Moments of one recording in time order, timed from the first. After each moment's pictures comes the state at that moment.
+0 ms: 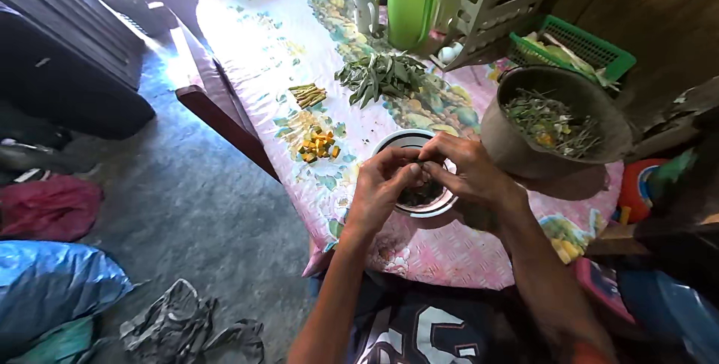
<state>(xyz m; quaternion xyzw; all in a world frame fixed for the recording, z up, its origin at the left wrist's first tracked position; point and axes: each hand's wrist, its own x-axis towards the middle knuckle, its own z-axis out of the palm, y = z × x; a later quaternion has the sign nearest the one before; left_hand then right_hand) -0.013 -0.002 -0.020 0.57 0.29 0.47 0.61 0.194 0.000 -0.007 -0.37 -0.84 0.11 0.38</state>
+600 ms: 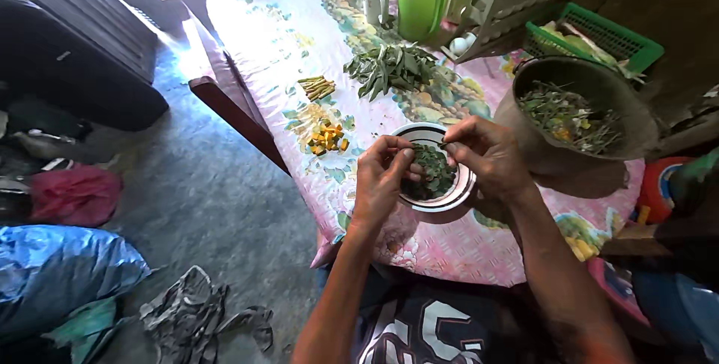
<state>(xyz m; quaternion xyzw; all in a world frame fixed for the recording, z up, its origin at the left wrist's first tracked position) -0.017 -0.004 -0.020 0.57 0.32 0.53 0.54 0.201 -0.015 -0.012 -0.34 -0.72 0.32 0.52</state>
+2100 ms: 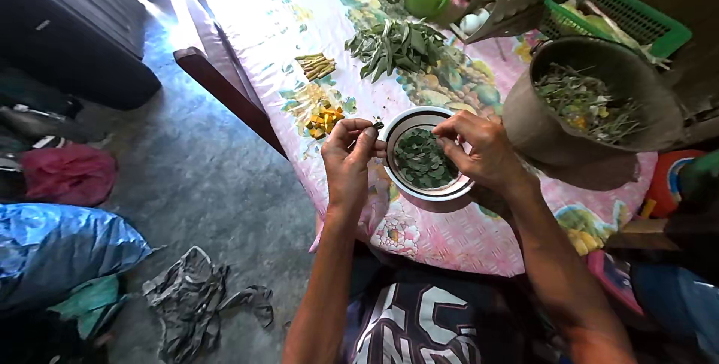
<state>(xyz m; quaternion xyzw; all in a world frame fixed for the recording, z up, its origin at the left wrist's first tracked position) -0.049 0.006 -0.033 0.49 0.38 0.60 0.50 0.195 0.007 -0.030 -0.42 -0.82 0.06 0.37</state>
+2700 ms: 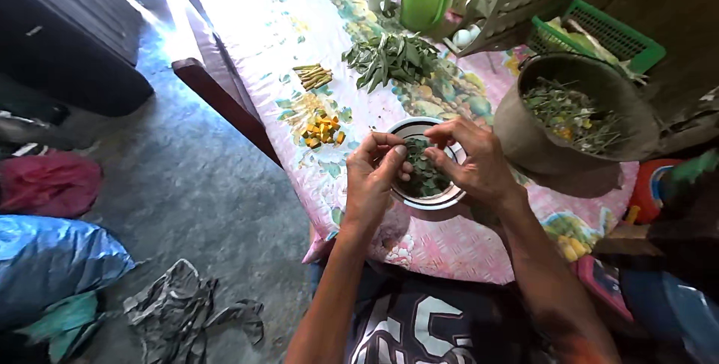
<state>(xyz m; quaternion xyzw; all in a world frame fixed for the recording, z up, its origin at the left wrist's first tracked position) -0.022 -0.009 -0.022 0.51 0.32 0.56 0.57 0.182 -0.007 -0.012 -0.43 -0.81 0.07 0.40</state>
